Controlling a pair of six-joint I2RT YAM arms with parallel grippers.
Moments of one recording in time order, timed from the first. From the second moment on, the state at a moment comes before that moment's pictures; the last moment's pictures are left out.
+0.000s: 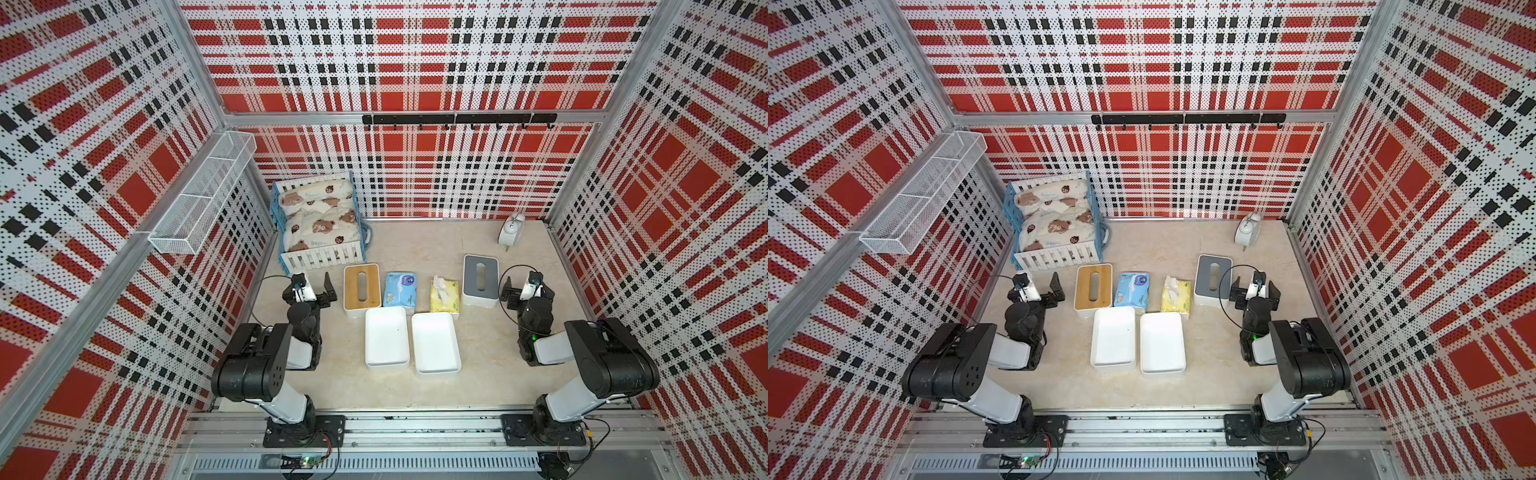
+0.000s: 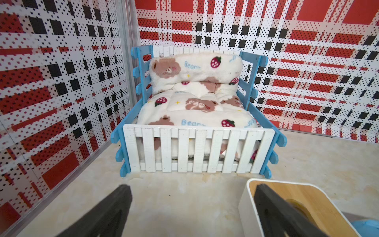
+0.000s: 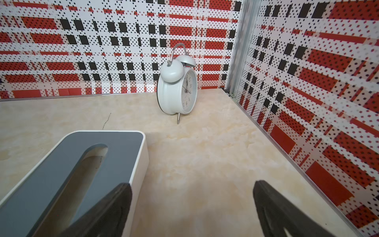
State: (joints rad) left arm -0.01 1.58 0.23 1.35 -0.16 -0.07; right arm 0.08 1.59 0.27 1.20 0.31 -0.01
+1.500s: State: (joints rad) left arm -0.24 0.74 0.22 0.80 -0.29 -0.25; right arm 0.08 0.92 0.48 0.24 -0.03 0.27
